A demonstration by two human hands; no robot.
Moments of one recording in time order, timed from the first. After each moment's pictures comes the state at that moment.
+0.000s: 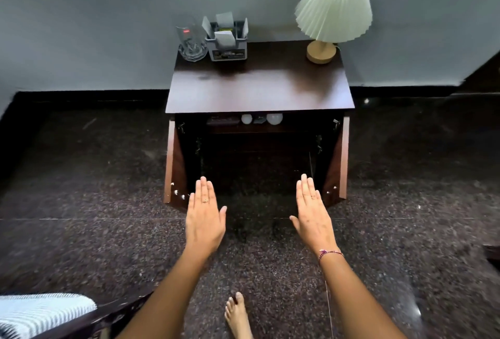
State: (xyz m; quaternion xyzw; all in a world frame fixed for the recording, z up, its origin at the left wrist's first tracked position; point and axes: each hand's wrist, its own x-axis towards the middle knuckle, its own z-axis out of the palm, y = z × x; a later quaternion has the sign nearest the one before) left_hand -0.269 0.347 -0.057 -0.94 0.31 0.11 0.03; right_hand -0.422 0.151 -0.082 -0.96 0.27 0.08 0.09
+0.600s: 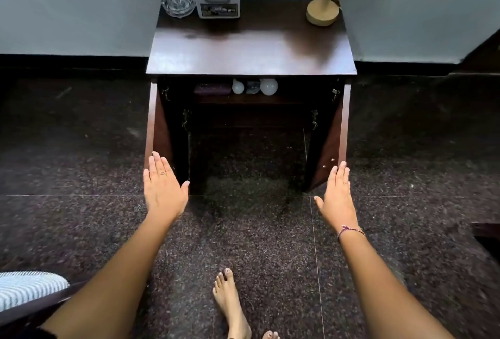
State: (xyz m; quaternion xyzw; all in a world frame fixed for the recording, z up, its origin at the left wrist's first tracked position) left_hand -0.231 0.387 -0.110 -0.96 0.21 0.12 0.12; right_hand -0.471 0.118 -0.122 -0.90 0.41 0.13 0.11
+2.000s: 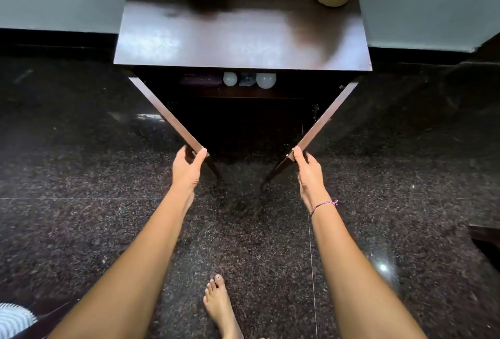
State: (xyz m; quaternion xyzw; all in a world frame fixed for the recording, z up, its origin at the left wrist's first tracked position) left_hand -0.187 0.281 -0.161 -0.81 -0.06 0.28 -0.51; right_hand -0.348 0.084 -0.163 -0.48 0.57 -0.07 0.66
